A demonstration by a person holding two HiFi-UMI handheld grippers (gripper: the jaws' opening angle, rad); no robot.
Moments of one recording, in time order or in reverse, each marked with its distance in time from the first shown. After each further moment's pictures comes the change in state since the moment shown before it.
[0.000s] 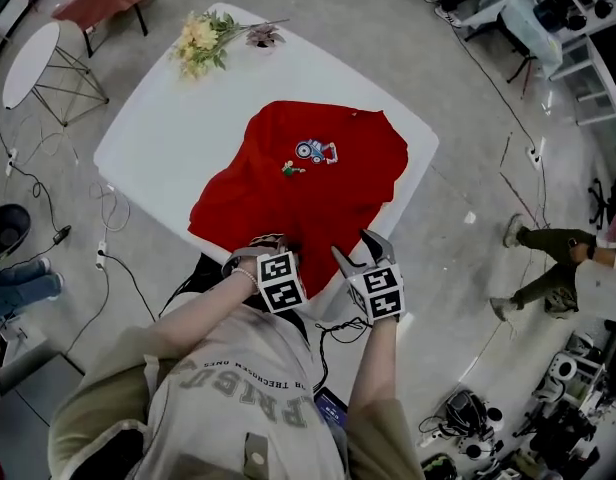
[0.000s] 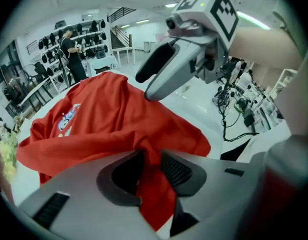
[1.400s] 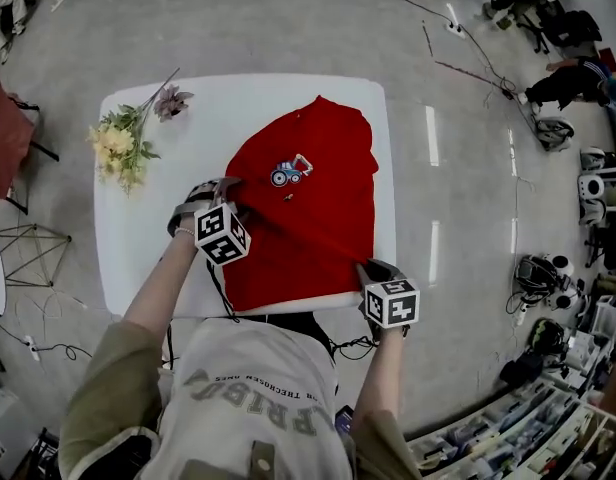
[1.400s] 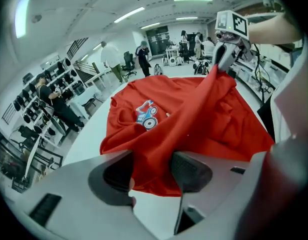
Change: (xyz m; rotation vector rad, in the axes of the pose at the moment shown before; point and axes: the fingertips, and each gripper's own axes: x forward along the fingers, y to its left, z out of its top) left arm -0.048 0.259 -0.020 0.538 -0.111 0.069; right arm -0.015 0.070 -0.024 0.784 0.098 -0.442
